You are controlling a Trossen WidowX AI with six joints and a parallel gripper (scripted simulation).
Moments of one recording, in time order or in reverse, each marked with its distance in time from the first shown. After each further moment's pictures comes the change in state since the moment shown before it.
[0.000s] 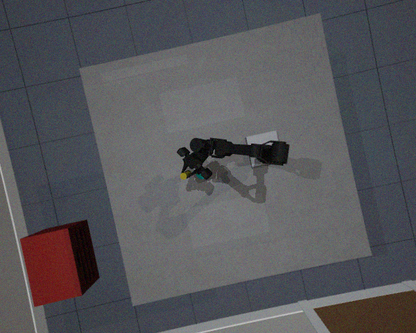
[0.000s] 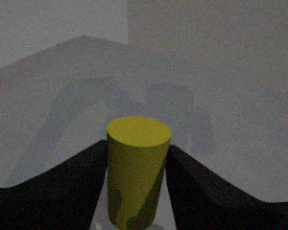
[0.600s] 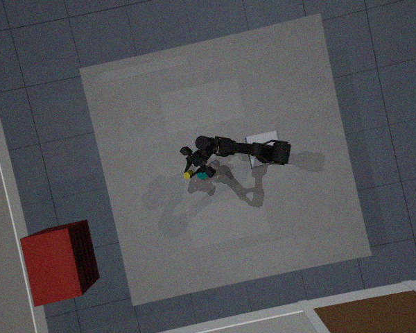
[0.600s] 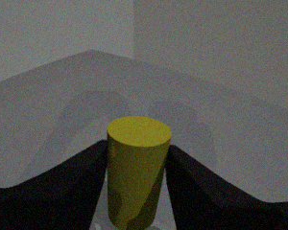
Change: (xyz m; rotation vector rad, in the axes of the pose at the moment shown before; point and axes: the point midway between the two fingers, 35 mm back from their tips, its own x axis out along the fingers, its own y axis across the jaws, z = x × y) arm -0.013 0.009 -0.001 -0.025 -0.083 0.032
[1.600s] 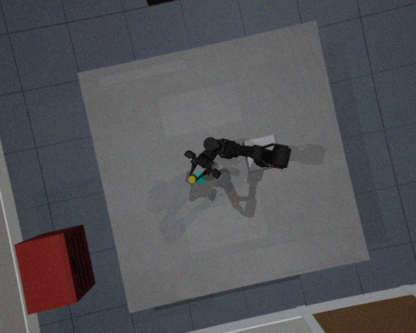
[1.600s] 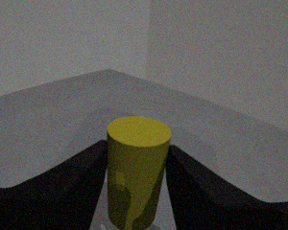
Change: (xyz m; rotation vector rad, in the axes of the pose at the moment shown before) arm -0.025 0.023 -0.001 -0.054 -0.114 0.068
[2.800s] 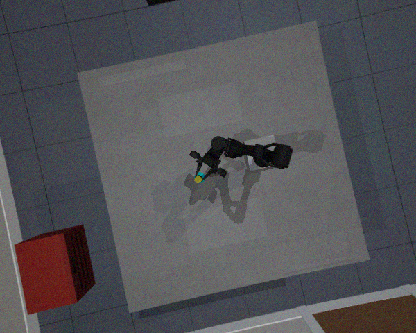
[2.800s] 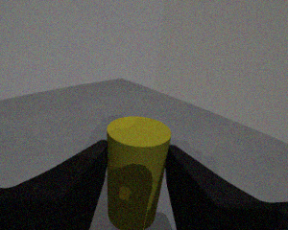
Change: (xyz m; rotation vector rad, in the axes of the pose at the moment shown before) arm -0.017 0.021 0.000 -0.044 -0.056 0.050
